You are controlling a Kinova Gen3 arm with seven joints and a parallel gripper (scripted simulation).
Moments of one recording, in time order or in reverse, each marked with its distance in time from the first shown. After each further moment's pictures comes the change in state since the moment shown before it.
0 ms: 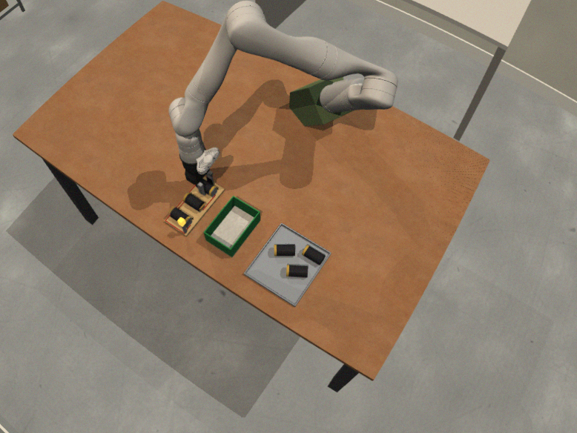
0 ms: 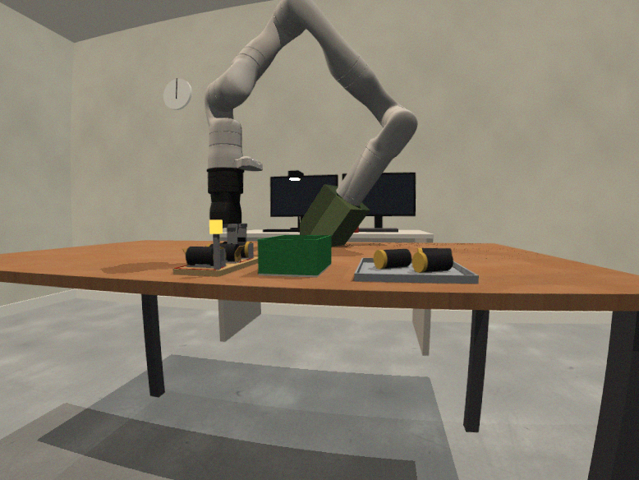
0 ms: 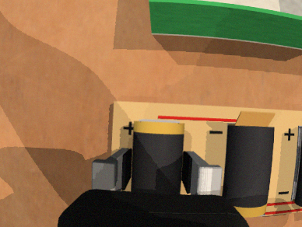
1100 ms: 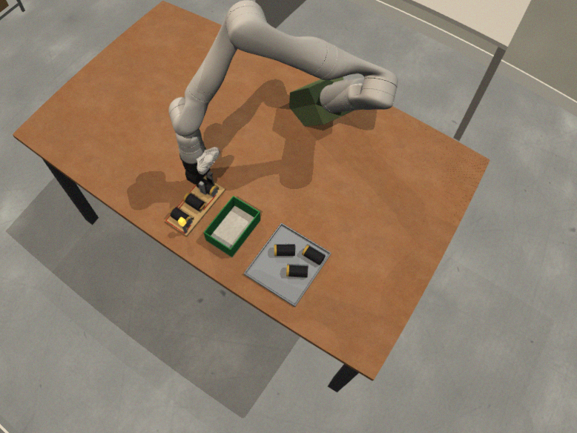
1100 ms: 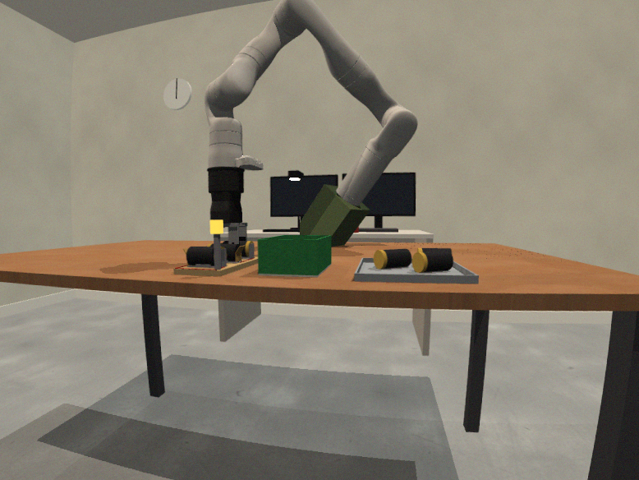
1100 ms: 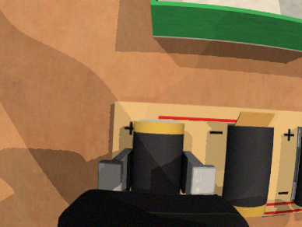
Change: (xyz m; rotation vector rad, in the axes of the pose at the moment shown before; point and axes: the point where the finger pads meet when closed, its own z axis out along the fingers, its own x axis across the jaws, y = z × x) arm -0.001 -0.001 -0.002 0.004 -0.003 0.000
